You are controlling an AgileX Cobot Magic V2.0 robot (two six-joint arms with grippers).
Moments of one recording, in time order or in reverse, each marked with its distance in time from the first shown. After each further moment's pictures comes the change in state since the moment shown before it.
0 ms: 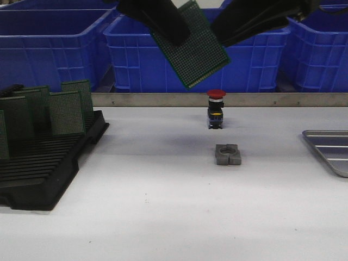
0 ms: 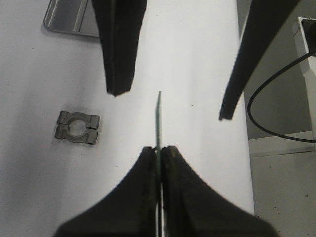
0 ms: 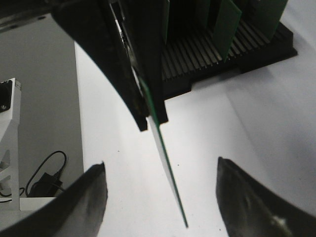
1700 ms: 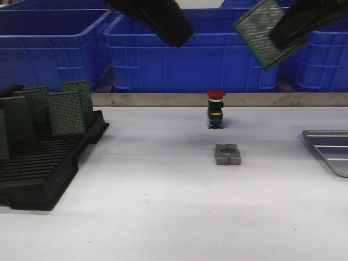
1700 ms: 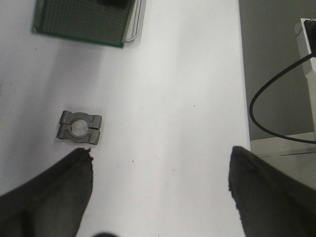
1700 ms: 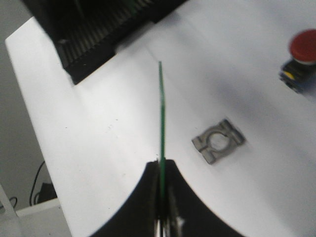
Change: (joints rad) left arm 0.000 0.000 0.000 -0.002 -0.003 0.000; right arm -0.250 0.072 -0.147 -0.177 0.094 0.289
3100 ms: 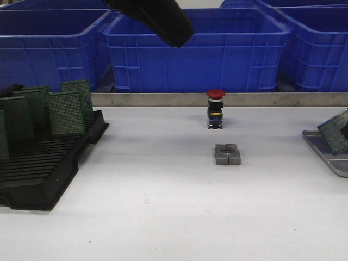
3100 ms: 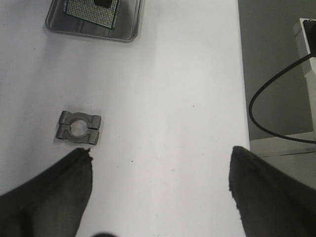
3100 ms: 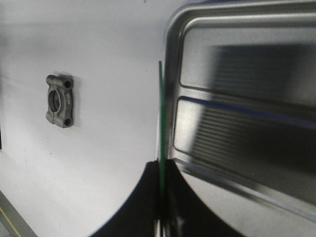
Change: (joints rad) left arm 0.000 0.000 0.000 0.000 0.000 0.000; right arm -0.301 0.403 -0.005 -0.036 -0.058 0.338
